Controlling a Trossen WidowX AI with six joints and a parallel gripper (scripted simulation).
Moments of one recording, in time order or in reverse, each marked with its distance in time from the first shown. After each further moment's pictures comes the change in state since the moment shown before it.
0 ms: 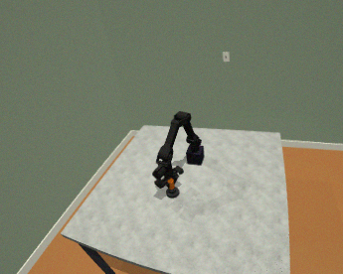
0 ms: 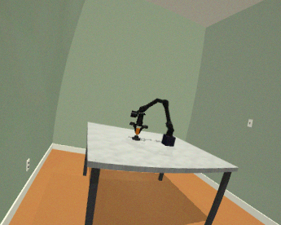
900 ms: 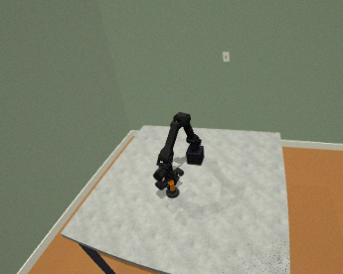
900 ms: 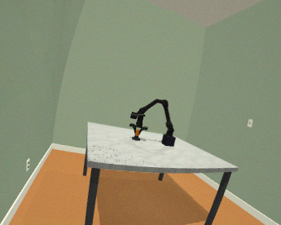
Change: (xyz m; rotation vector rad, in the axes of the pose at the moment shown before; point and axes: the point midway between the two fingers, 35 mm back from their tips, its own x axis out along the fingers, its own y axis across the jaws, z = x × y) arm 0.016 -0.001 0.000 -0.003 0.002 0.003
